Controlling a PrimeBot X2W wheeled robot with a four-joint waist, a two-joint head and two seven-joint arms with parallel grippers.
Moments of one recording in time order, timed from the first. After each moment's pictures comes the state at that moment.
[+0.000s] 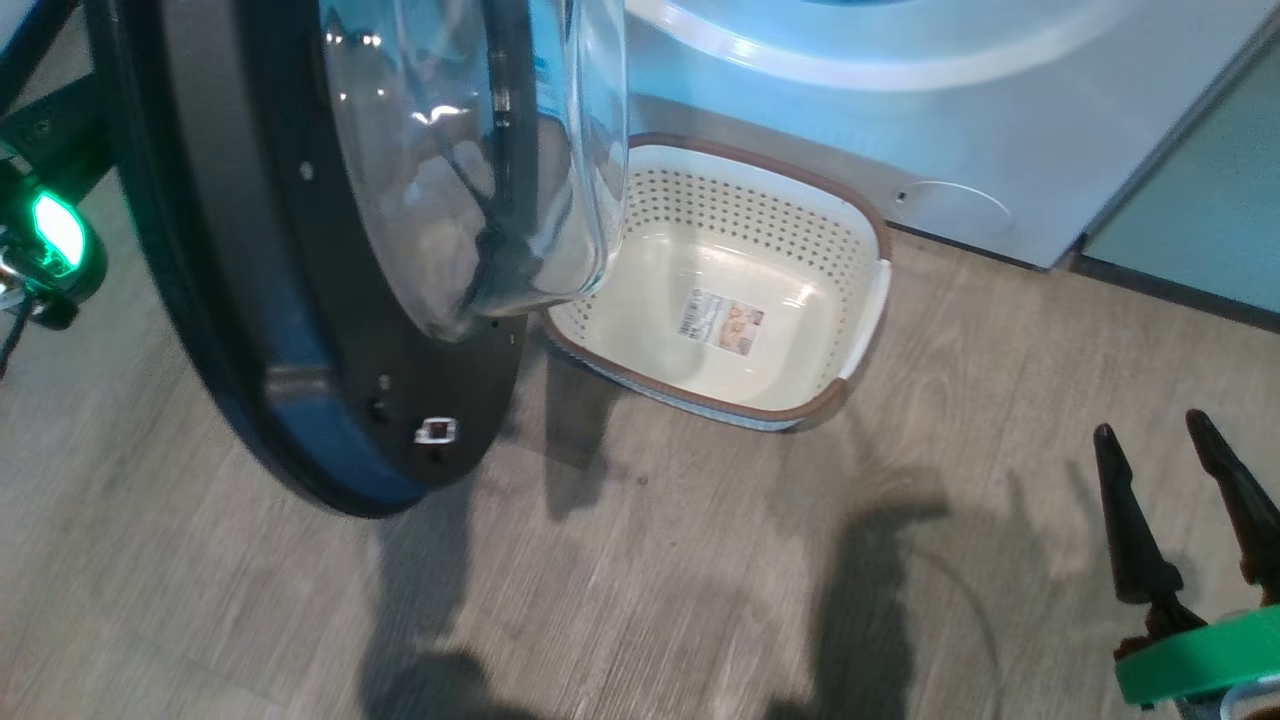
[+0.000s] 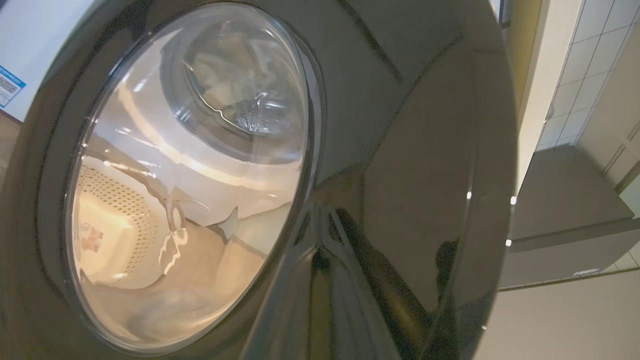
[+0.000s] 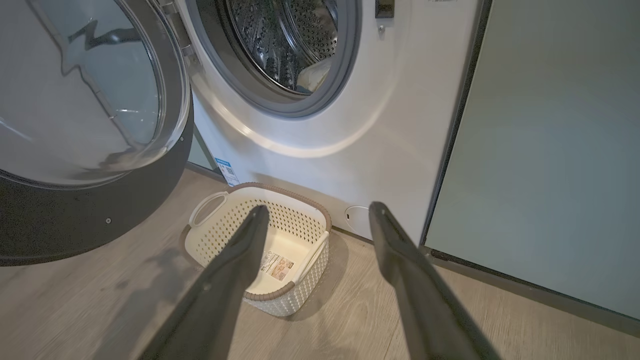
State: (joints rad) left arm -0.59 0.58 0.13 0.04 -1.83 -0.04 0.78; right arm 0.08 -0.17 0.02 -0.20 0.20 0.13 -0.06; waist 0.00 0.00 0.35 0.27
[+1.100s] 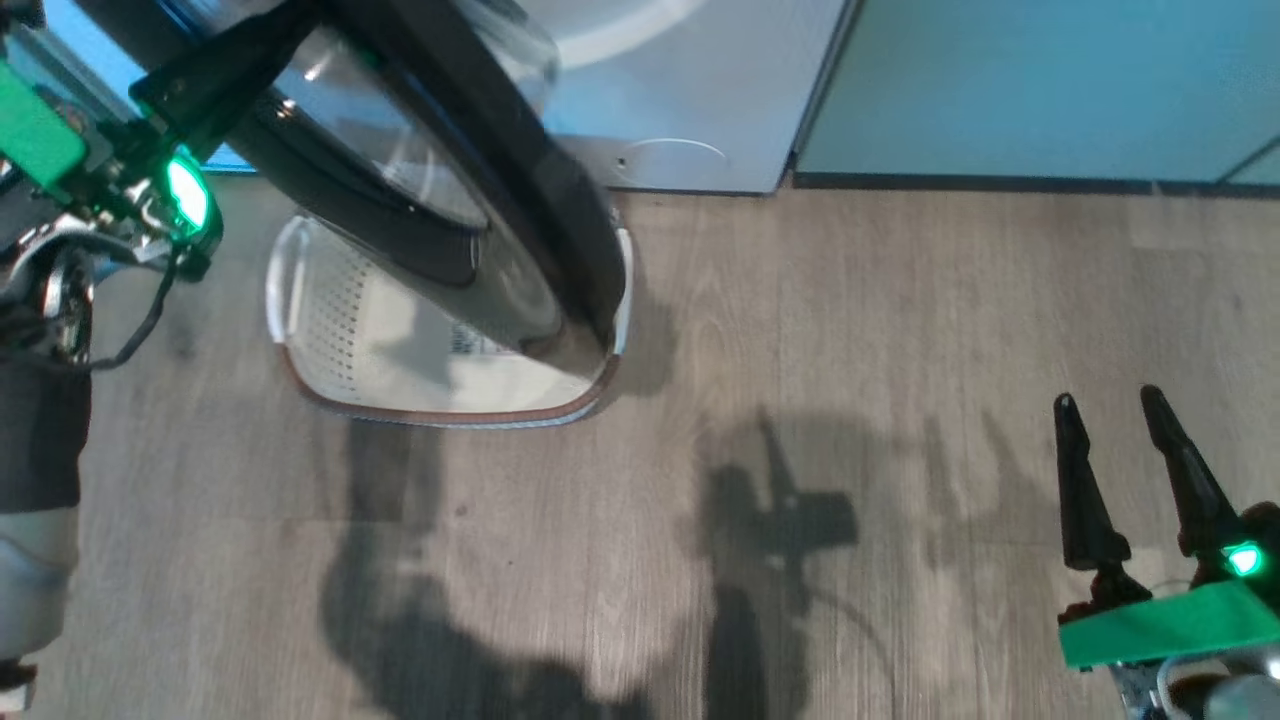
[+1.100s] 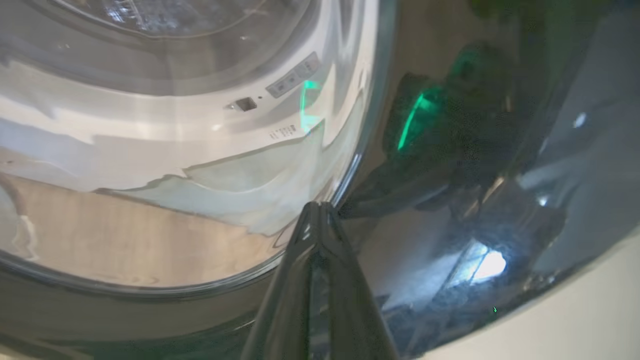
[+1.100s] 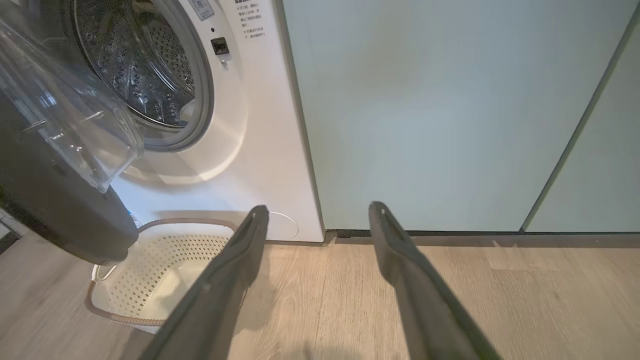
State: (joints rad) left arm -0.70 0.44 0.03 0.10 -1.75 -0.03 0.68; right arm -0.01 -0.08 0.06 -0.05 0.23 0.13 -0.20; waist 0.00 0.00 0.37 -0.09
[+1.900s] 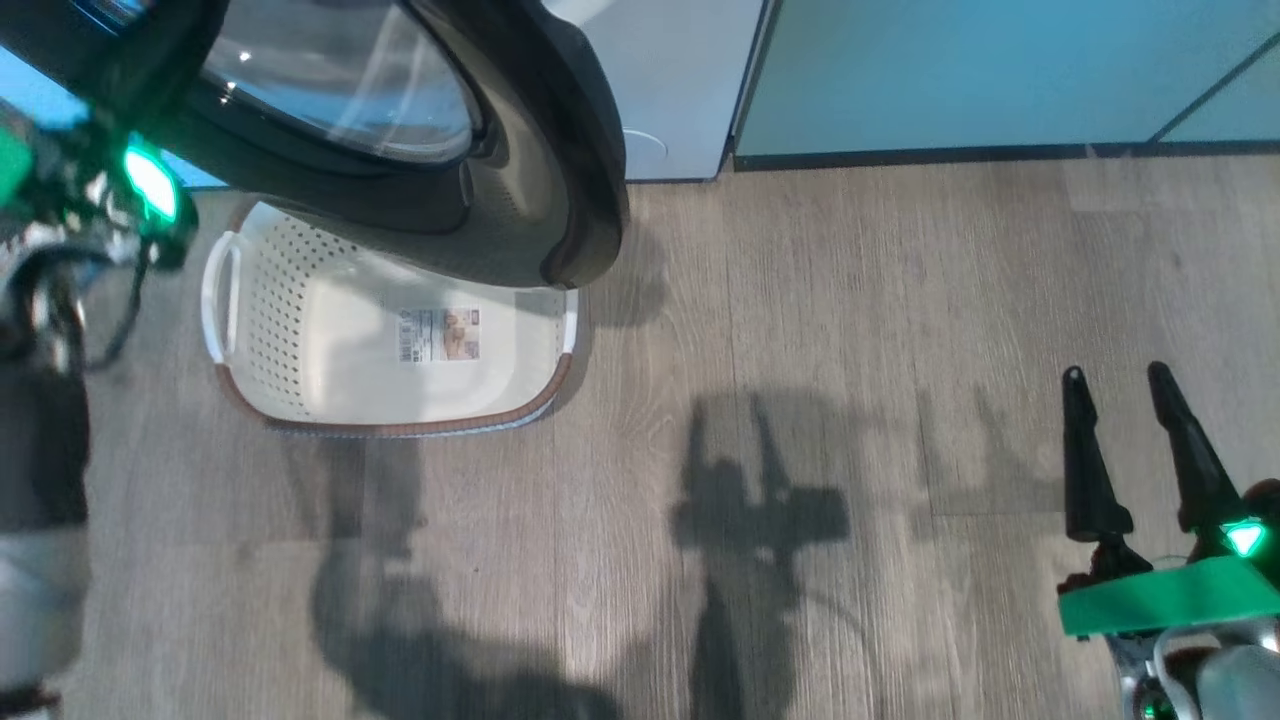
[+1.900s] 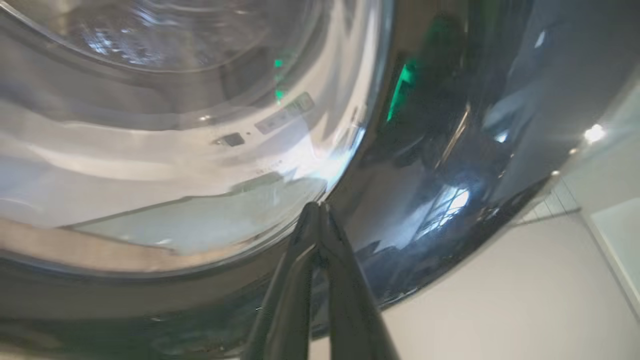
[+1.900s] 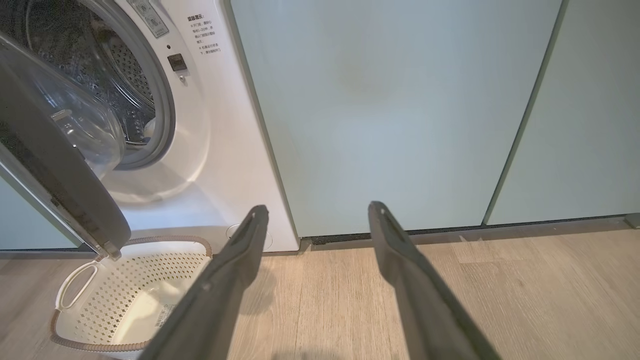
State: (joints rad) left arm -0.70 0.39 0.11 0.13 -1.73 -0.11 0.59; right arm -0.08 -0.06 0.05 0.03 0.24 0.13 -0.25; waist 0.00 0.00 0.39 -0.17
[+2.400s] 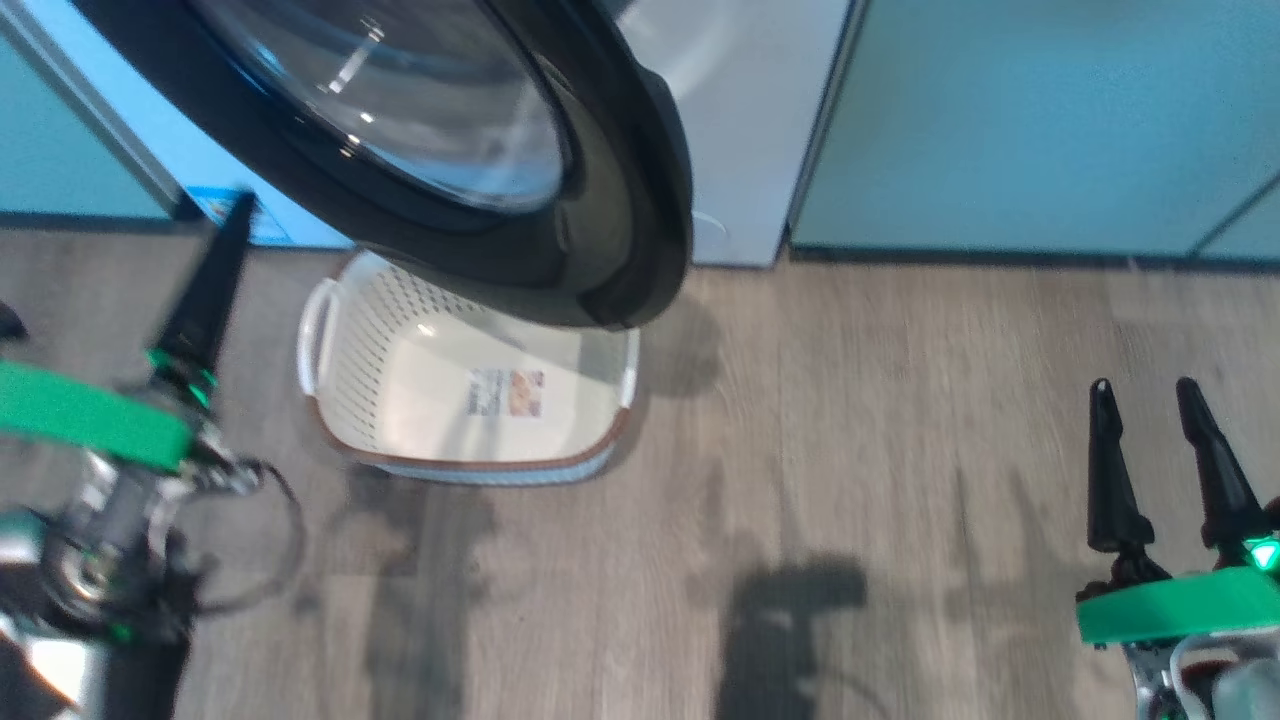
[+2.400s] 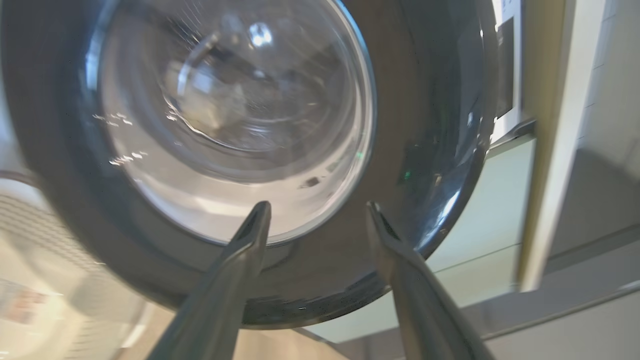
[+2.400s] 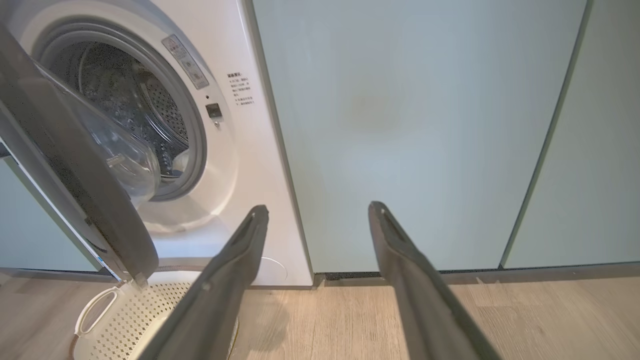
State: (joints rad) left arm -0.23 0.26 0.21 -0.14 -1.41 -0.12 0.25; right arm -0.06 -0.05 0.00 0.04 0.22 0.13 -0.25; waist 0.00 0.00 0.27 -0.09
